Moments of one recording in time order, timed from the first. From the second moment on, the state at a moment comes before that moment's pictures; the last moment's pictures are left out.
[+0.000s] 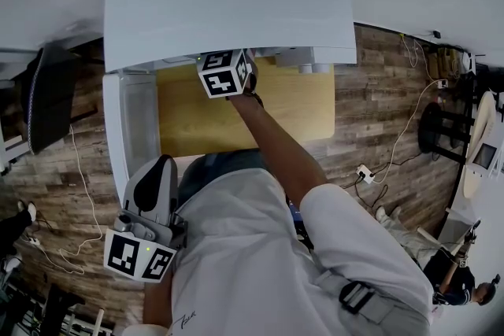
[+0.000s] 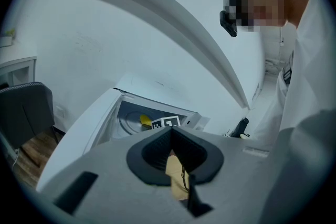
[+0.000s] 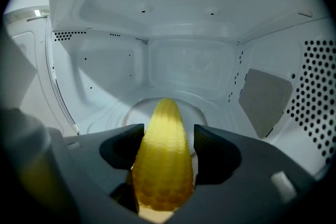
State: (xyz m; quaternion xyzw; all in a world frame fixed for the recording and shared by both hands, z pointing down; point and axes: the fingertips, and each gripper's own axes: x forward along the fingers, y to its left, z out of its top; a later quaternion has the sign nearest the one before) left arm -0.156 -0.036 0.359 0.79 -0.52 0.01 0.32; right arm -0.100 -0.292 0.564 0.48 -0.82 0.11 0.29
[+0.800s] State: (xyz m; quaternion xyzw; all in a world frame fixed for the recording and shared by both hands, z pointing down) left arm -0.146 -0.024 0.350 0.80 -0.51 0.01 0.31; right arm -0.092 -0.279 0.547 0.48 -0.83 0.13 0.26
